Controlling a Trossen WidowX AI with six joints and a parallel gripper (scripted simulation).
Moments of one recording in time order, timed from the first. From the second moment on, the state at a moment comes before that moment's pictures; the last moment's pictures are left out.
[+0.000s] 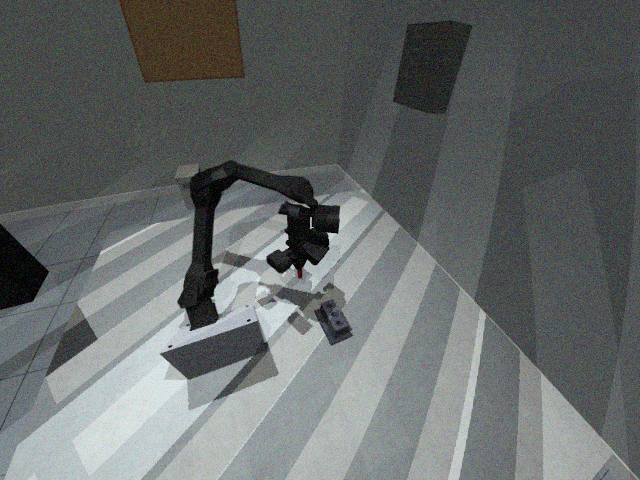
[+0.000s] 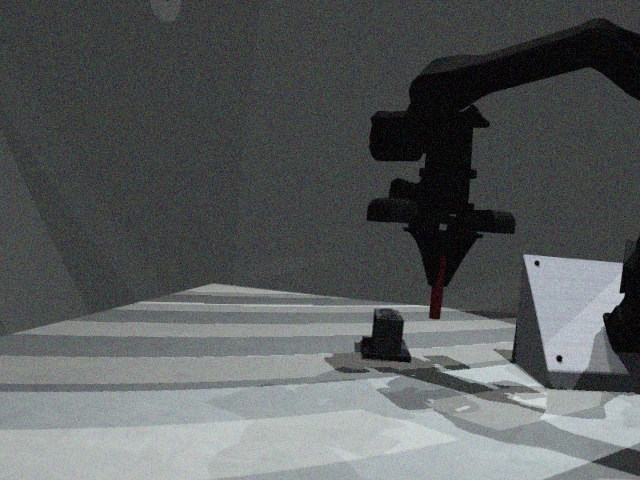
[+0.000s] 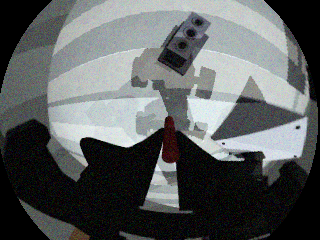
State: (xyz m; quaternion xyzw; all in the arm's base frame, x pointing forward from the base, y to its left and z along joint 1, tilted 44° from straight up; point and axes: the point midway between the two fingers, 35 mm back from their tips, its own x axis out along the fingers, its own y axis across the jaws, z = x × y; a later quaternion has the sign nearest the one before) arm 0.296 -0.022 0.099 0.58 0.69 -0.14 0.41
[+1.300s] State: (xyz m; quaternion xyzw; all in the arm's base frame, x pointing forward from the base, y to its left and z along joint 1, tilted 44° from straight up) arm 0.343 -0.102 0.020 0.58 0.69 -0.14 0.41
